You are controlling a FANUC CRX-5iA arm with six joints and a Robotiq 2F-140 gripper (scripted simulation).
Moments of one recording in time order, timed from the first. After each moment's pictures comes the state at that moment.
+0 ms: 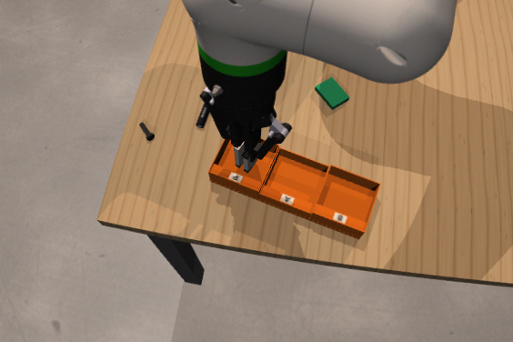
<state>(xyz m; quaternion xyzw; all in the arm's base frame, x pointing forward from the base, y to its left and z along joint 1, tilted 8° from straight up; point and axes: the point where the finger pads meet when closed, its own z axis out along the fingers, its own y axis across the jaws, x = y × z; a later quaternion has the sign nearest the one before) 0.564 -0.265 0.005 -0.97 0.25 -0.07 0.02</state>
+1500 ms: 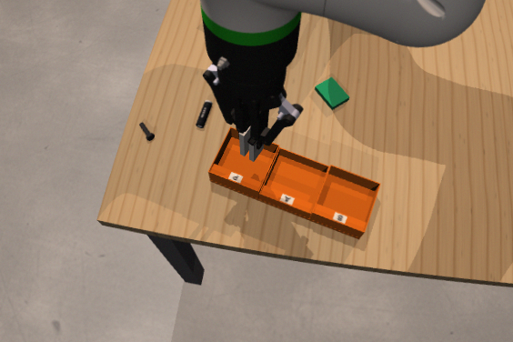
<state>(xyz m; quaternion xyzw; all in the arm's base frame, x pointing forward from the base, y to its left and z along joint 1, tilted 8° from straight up) 0.560 -0.256 0.057 -0.97 0.25 -0.07 0.02</state>
